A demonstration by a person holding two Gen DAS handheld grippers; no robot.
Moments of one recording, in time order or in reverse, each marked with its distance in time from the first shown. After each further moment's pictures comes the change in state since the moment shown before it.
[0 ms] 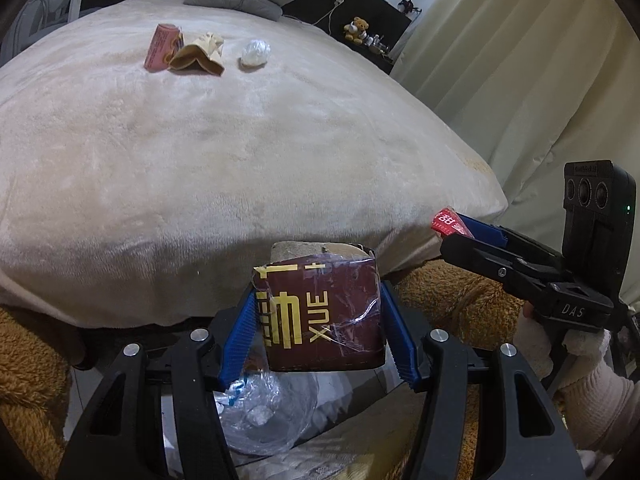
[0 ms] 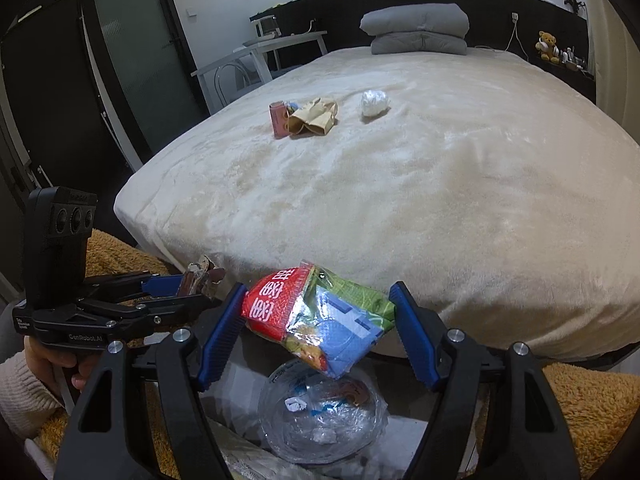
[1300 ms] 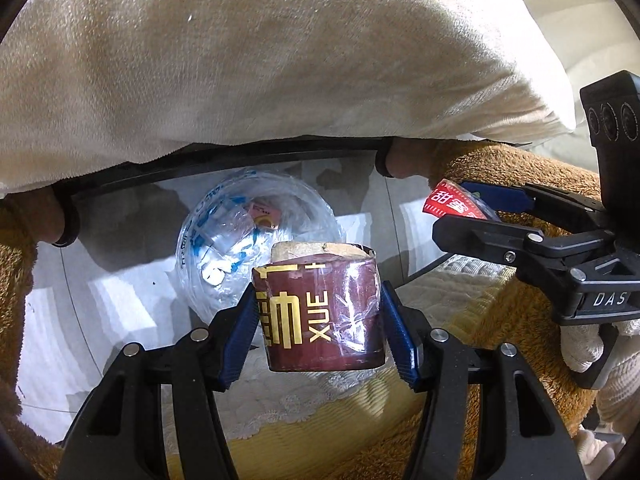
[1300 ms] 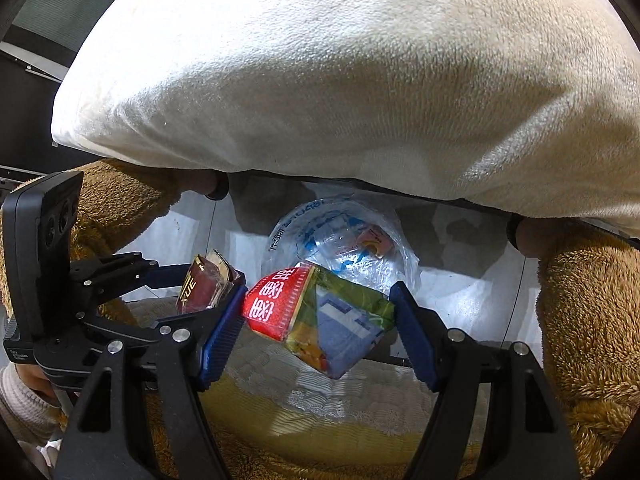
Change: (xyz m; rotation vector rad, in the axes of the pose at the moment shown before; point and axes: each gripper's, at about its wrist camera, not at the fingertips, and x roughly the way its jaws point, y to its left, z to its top) left arm 0.110 0.042 -0.057 -0.171 0.548 0.064; right arm 0.130 -0.020 -0.050 0.200 0.621 0.008
